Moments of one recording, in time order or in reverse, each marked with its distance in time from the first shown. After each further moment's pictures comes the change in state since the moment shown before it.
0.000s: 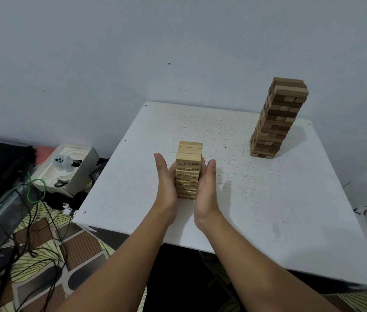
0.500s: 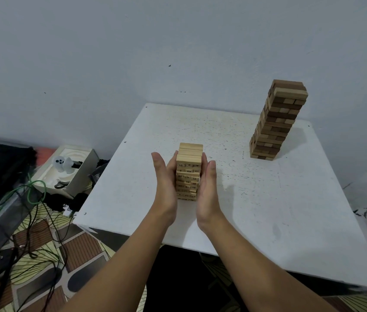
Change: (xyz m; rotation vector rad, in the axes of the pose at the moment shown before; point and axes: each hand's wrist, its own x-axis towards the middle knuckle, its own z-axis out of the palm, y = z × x) left_hand -0.008 0.012 0.002 0.071 0.014 0.084; right_hand -0.002 -0.005 0.000 -0.032 -0.012 -0.048
